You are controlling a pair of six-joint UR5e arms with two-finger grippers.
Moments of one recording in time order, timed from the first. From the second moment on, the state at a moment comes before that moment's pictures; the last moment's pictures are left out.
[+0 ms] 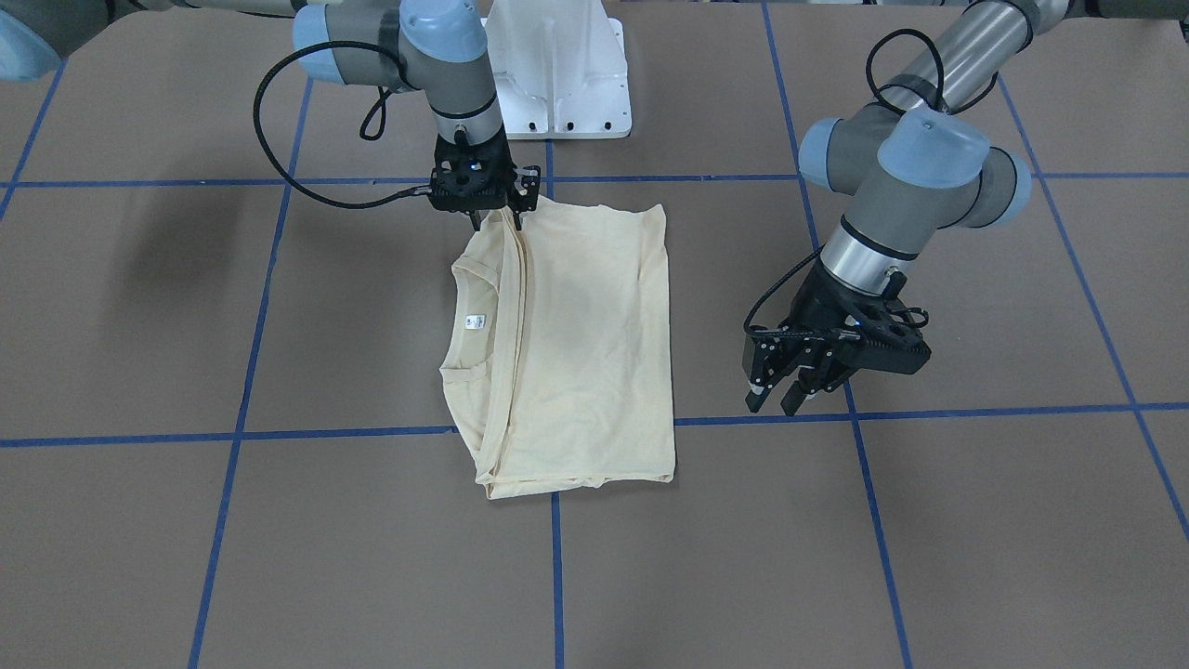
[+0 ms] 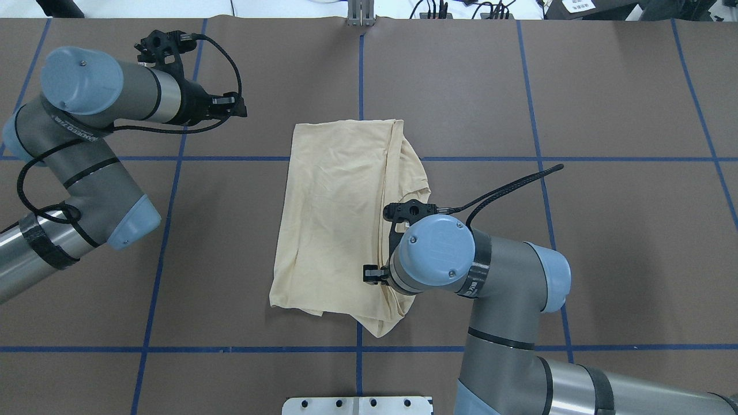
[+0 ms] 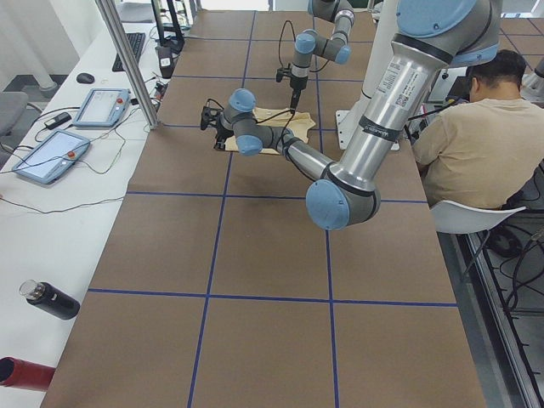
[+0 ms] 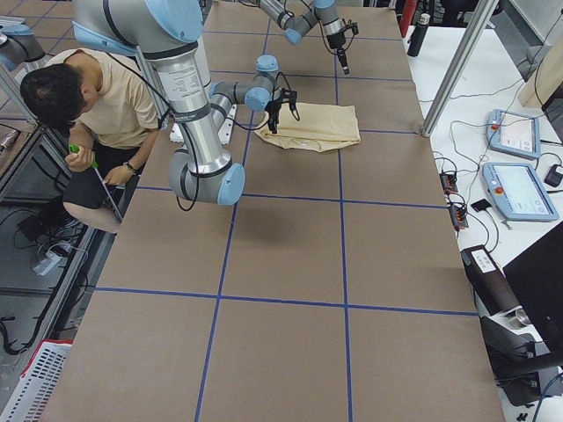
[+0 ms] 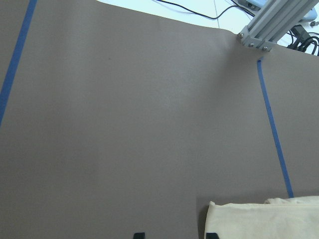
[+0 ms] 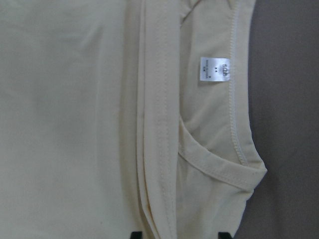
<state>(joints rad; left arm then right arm) -0.82 -2.04 -1.57 -2.25 -1.86 -1.19 0.33 -1.00 1.82 -1.58 1.75 1.30</state>
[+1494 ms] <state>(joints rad) -0.82 -2.03 -1.59 -2.24 -1.86 -1.20 0.30 -0.96 1.77 -1.65 1.76 1.00</state>
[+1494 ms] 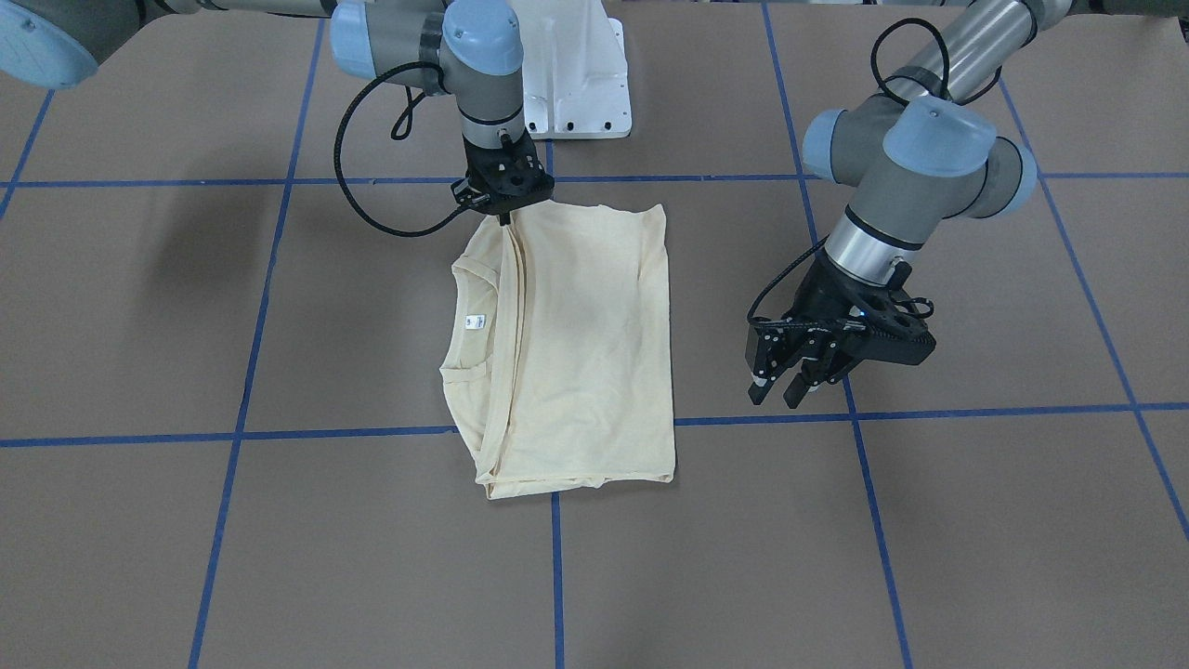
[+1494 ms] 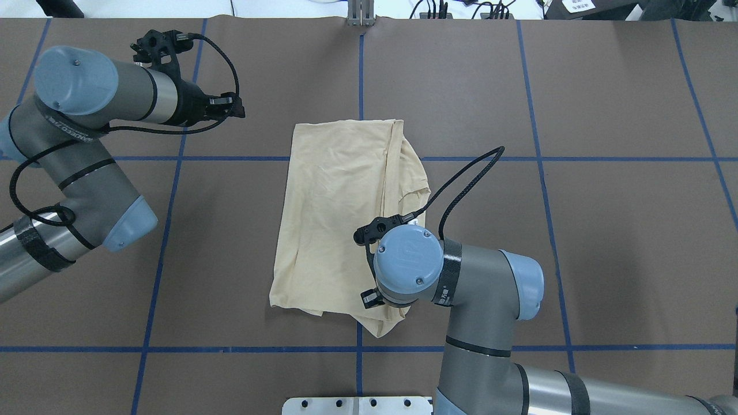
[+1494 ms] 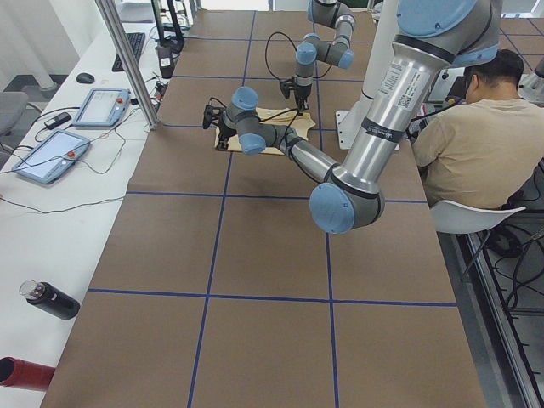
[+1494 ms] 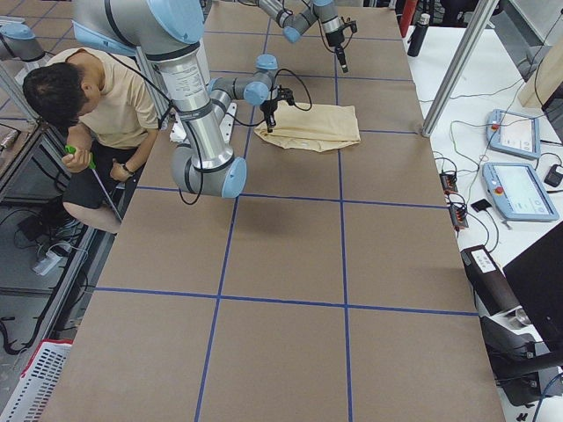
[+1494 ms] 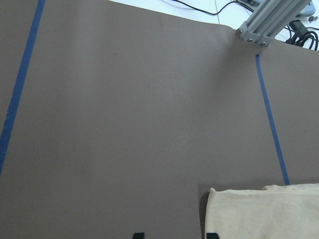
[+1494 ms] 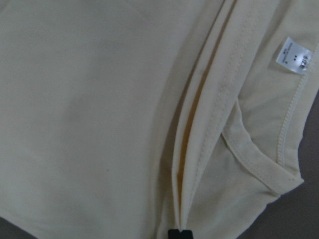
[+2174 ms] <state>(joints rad) -0.82 -2.03 -1.60 -2.24 -1.86 -1.20 0.29 -1.07 1.87 -1.64 1.77 1.13</state>
